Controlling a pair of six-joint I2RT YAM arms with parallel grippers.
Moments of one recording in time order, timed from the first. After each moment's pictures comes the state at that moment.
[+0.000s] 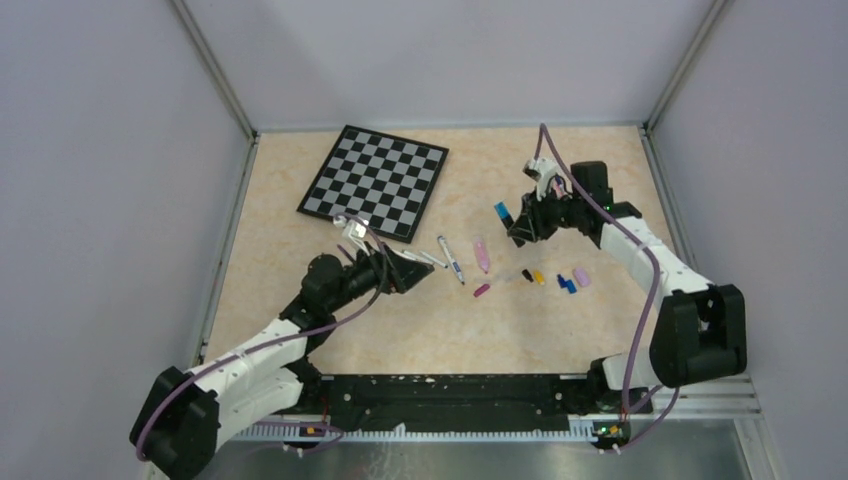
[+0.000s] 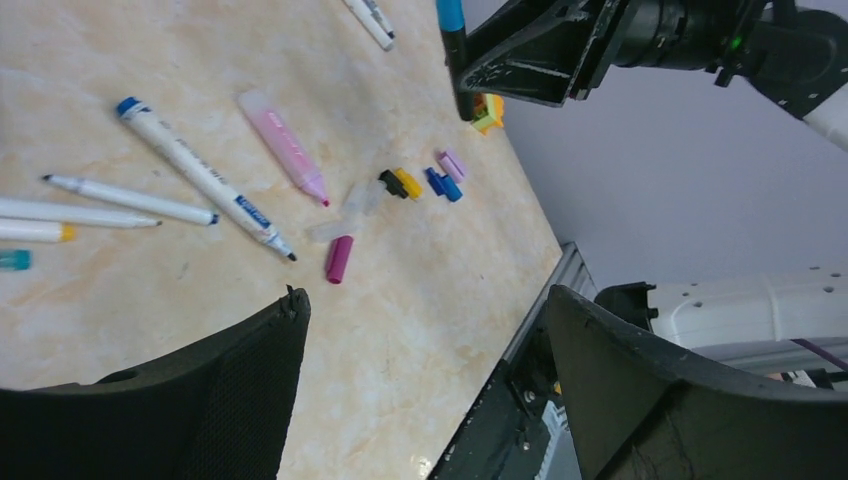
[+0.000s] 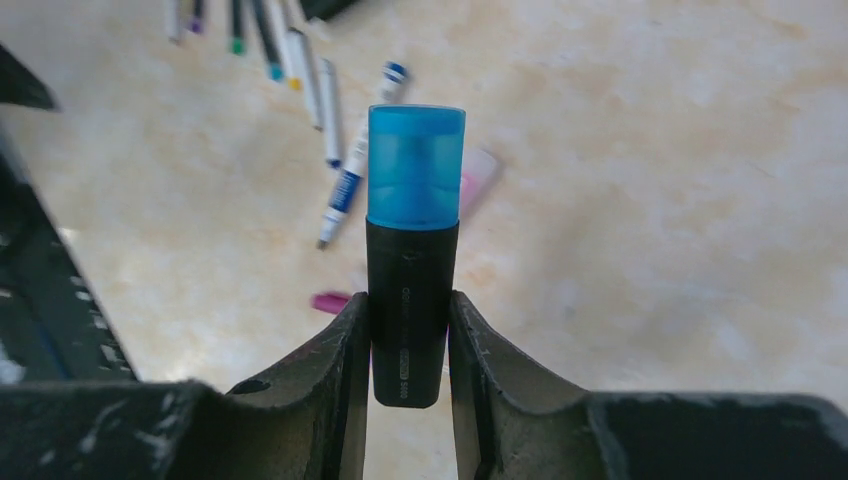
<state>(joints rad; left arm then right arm) -0.54 0.89 0.31 0.50 0.36 -0.85 0.19 1.43 1.03 -0.41 -0.61 -0.25</state>
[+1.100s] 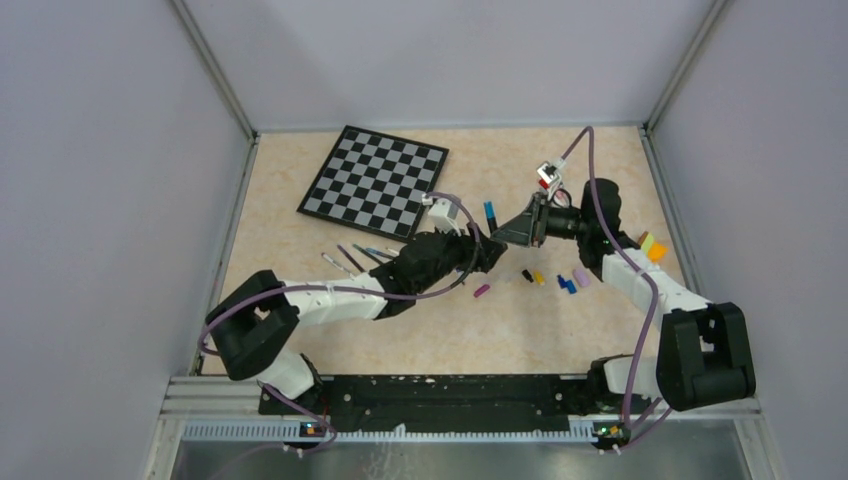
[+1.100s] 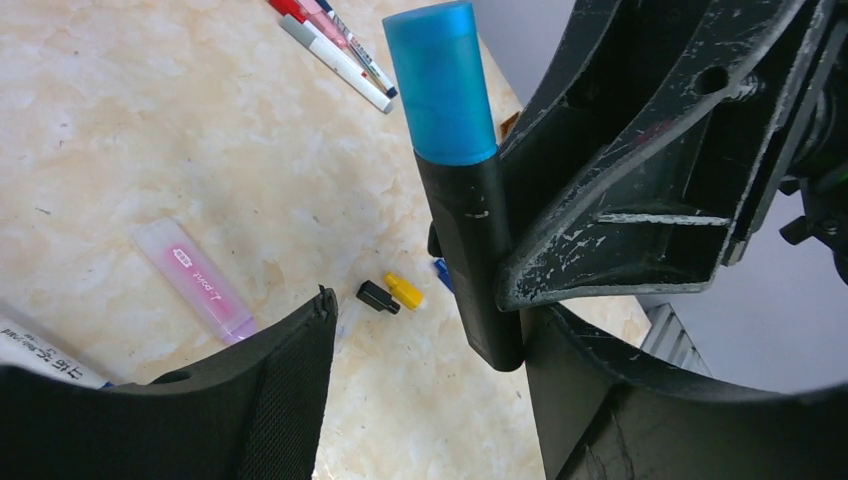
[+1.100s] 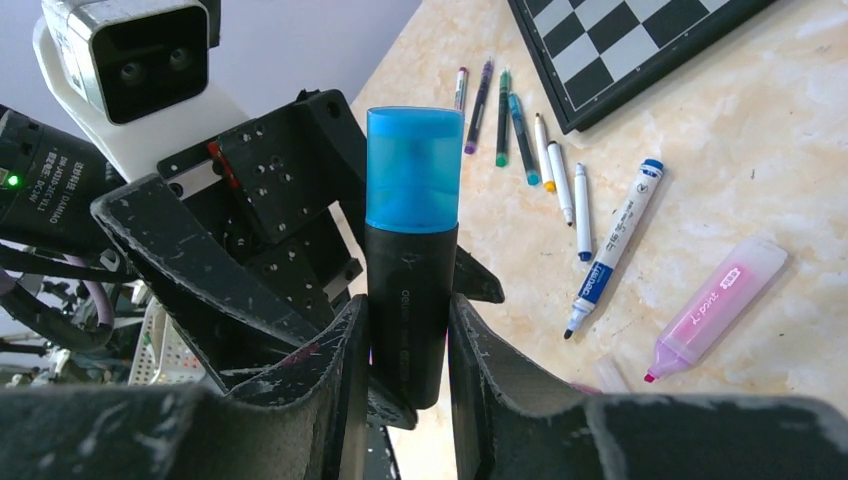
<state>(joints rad) -0.97 1.53 0.79 0.61 -0.14 -0.69 0.18 1.29 0.71 0.30 -1.06 0.53</state>
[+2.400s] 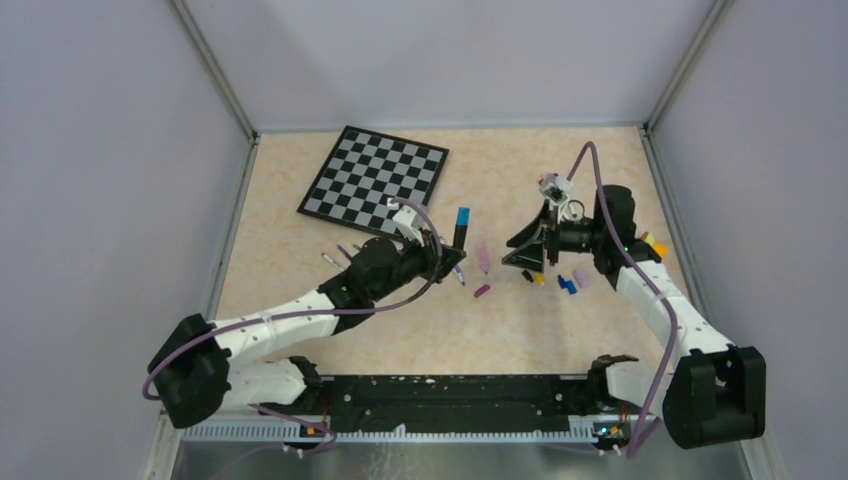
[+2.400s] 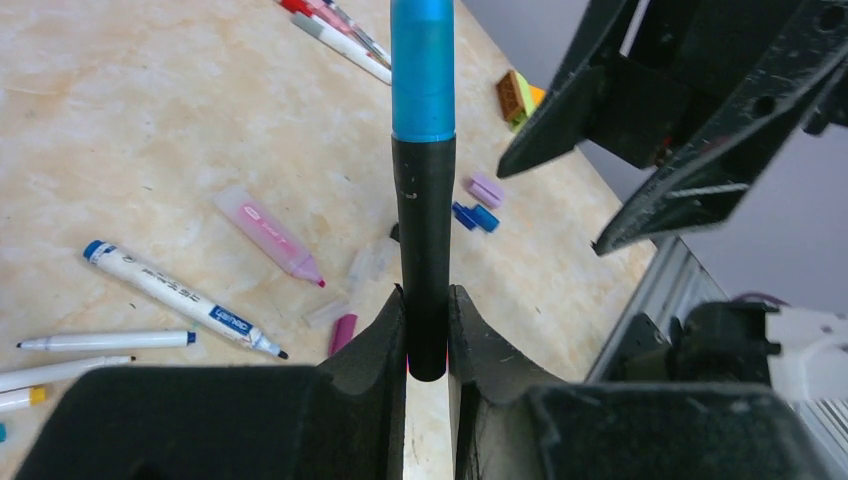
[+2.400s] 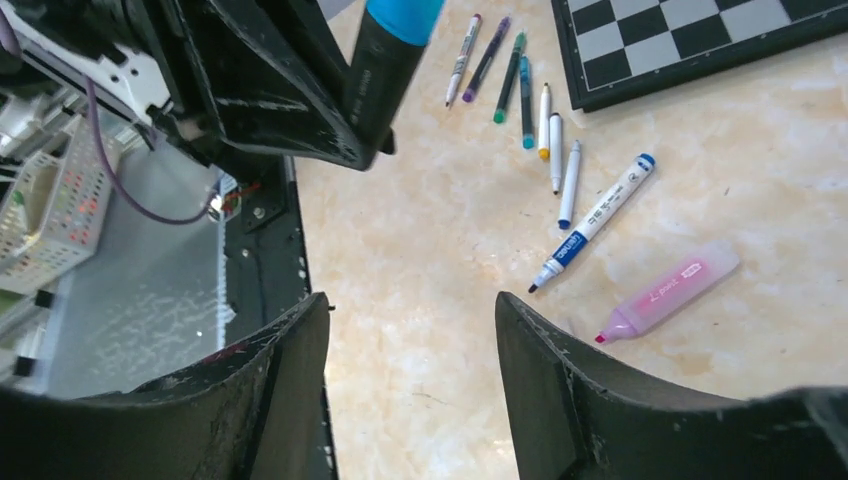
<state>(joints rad) -0.90 1.21 0.63 0.46 -0.03 -0.56 0.15 1.13 0.71 -0.01 -1.17 0.11</state>
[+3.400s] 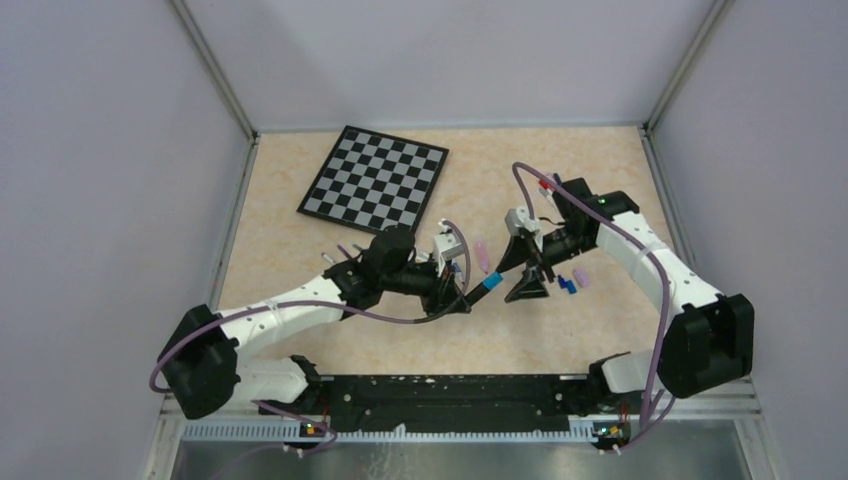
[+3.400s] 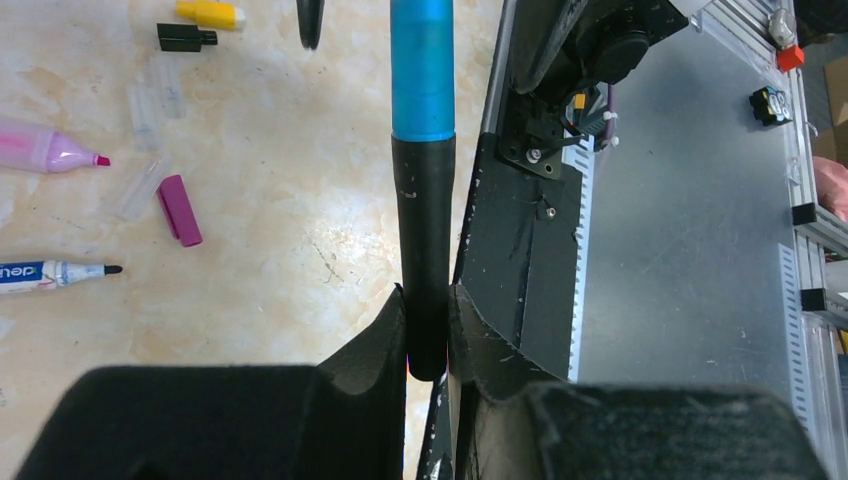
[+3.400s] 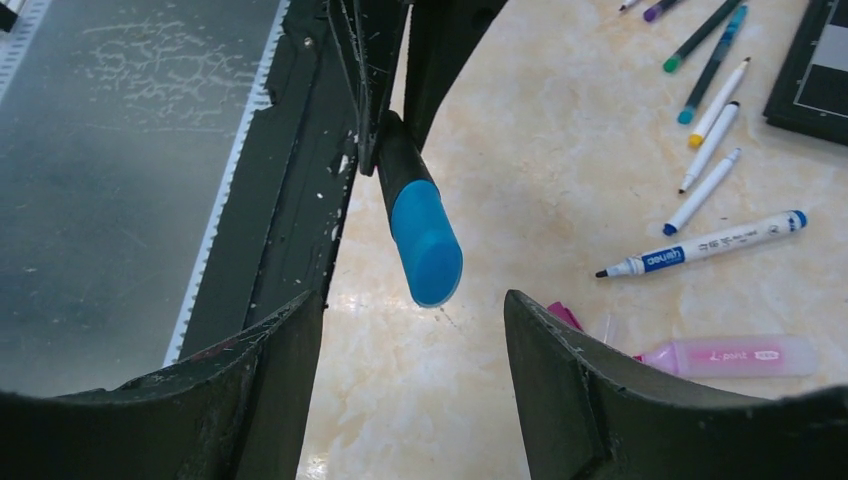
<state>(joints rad) -0.86 1.24 0.75 0.03 0.65 -0.22 0.30 1.35 1.12 -1.21 -1.18 -1.25</state>
